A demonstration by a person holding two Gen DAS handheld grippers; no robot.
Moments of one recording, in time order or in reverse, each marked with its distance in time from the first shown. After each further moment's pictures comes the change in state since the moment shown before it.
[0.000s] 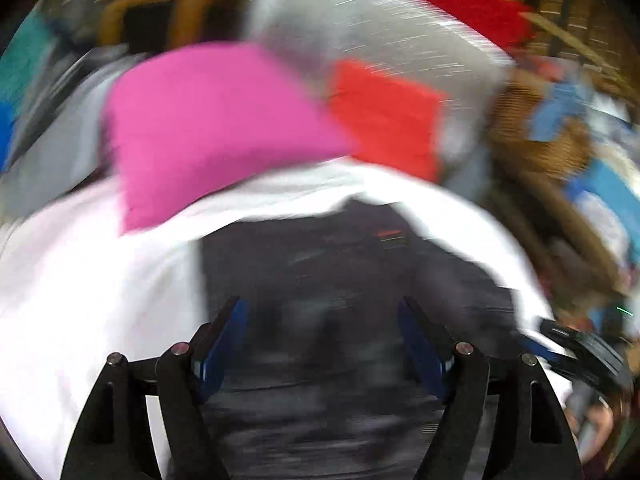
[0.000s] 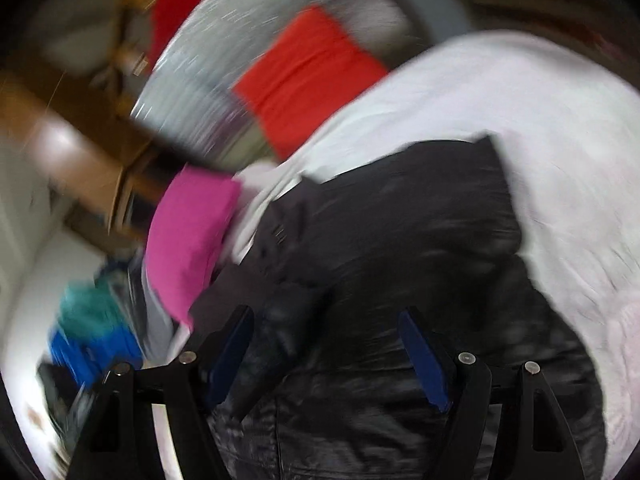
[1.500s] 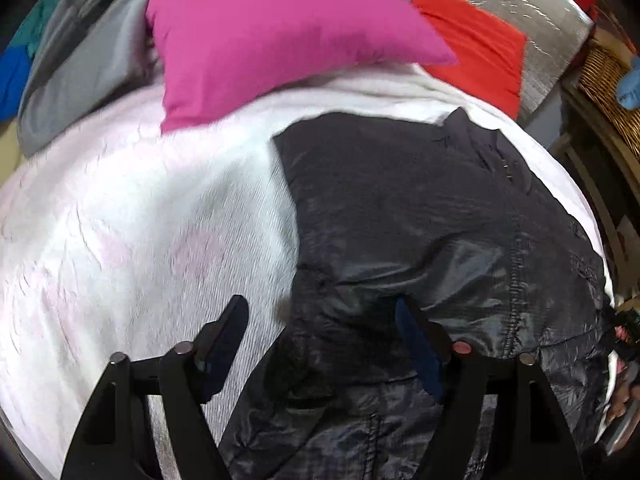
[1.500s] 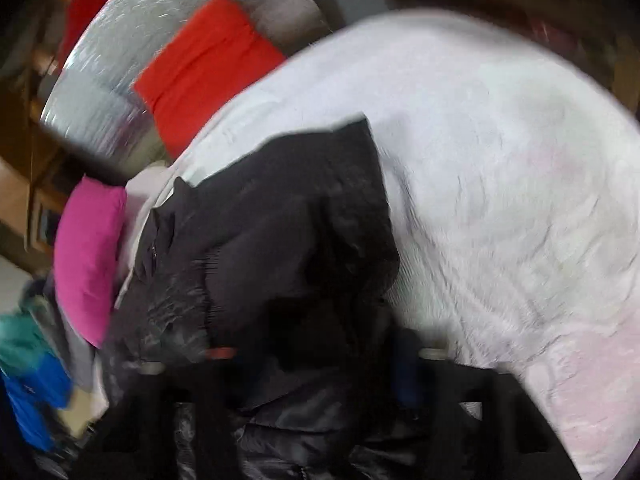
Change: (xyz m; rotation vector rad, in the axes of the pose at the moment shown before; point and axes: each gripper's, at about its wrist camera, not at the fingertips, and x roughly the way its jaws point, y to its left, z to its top) left arm 0.065 0.034 -0.033 -0.011 0.230 0.173; right arm 0.021 -0.088 0.016 0.137 -0.012 -0.323
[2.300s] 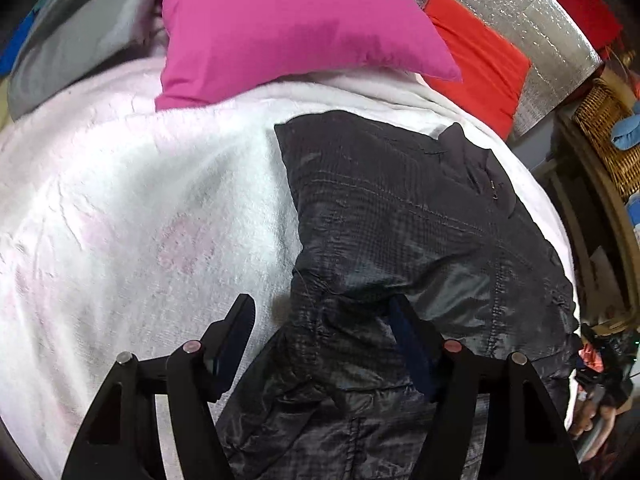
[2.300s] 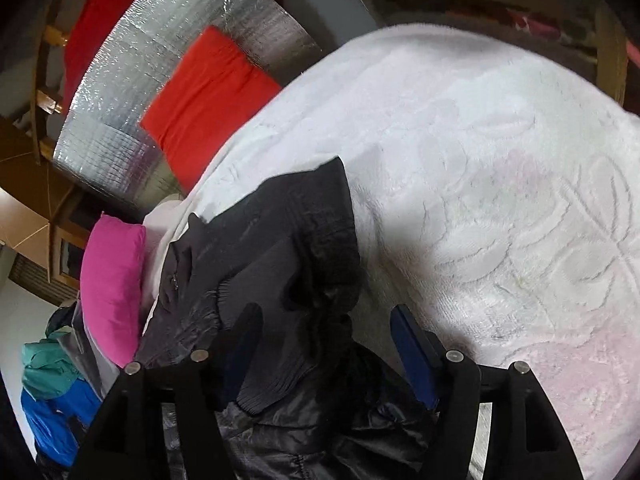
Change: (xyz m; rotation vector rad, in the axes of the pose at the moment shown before) left arm 0.009 0.022 0.007 -0.132 0.063 -0.142; right arm 0.003 -0.038 0.010 0.141 0.029 0.123
